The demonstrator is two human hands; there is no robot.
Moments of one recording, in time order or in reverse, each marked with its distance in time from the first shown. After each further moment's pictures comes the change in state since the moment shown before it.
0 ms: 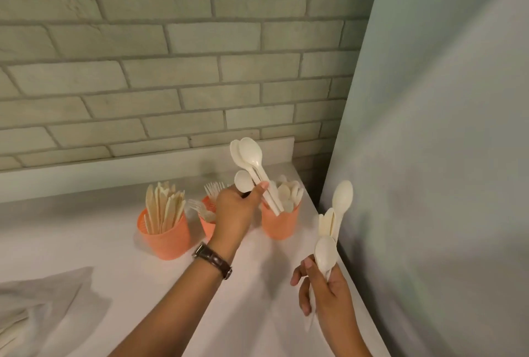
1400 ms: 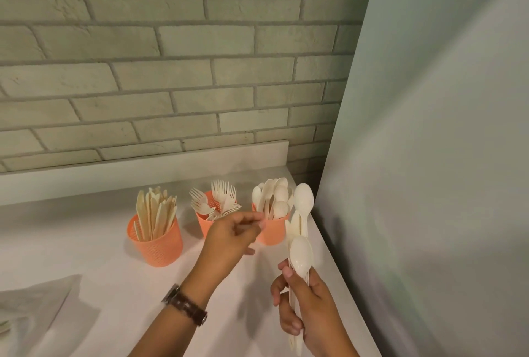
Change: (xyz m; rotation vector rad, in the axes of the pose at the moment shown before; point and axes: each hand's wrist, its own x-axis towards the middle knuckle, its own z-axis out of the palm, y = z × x) left_hand -0.026 -0.013 -0.018 0.156 -0.265 -0.043; right_hand 0.000 -0.010 0.009 0.322 -0.233 0.176
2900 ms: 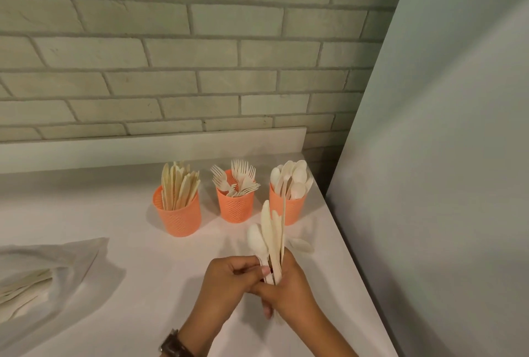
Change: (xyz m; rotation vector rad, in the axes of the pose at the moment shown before) left_hand -0.086 -0.047 -0.014 -0.185 -0.036 -0.204; right_hand 0.009 0.043 0.030 -0.556 -0.078 -0.053
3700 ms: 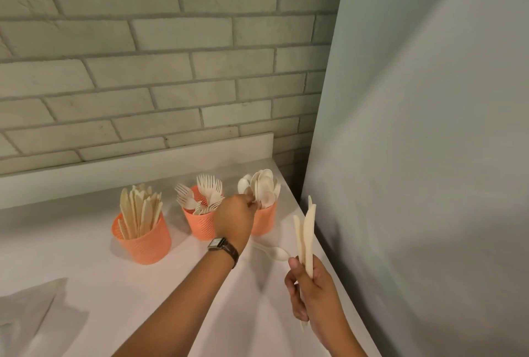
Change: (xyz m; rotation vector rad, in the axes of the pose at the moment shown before) left_hand 0.148 0.032 0.061 0.876 0.244 0.365; right_hand -0.016 0.007 -0.065 0.337 0.297 0.080
